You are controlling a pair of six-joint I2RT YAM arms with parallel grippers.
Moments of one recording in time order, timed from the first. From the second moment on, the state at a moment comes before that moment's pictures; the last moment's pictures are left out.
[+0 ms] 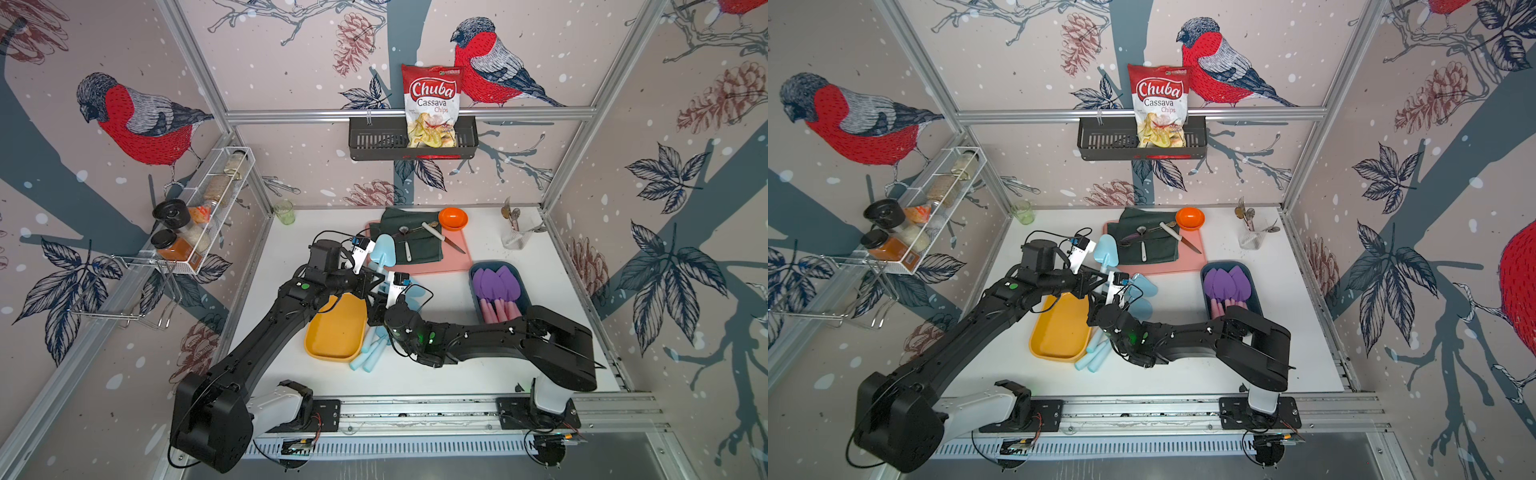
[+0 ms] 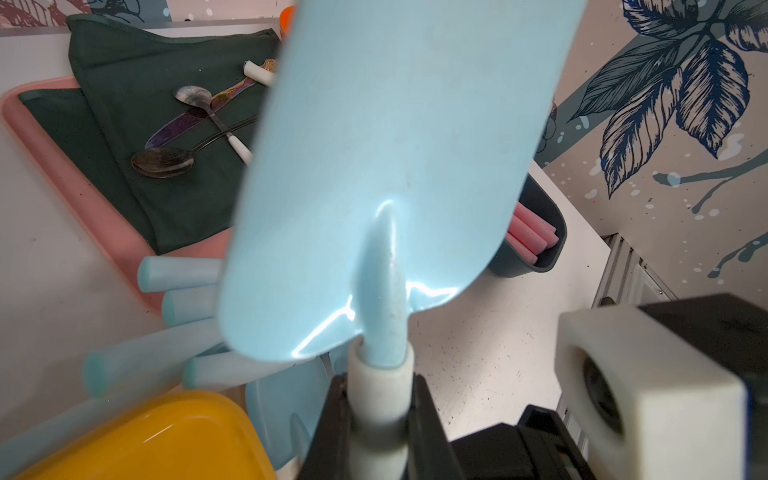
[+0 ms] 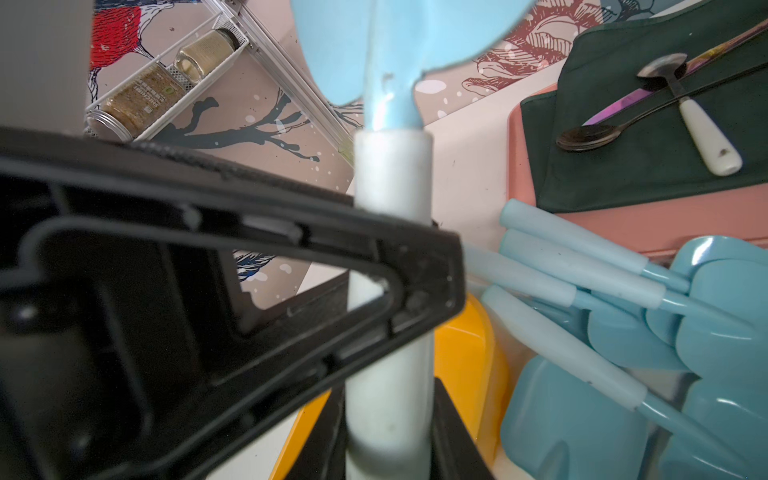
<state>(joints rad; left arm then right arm) -0.36 1.18 0.90 -0.38 0.55 -0.07 1.29 1.77 0.96 0.54 0.56 0.80</state>
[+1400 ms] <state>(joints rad) -0.12 1.65 1.09 -1.04 0.09 0.33 1.18 1.56 0.67 0.39 0.39 0.87</state>
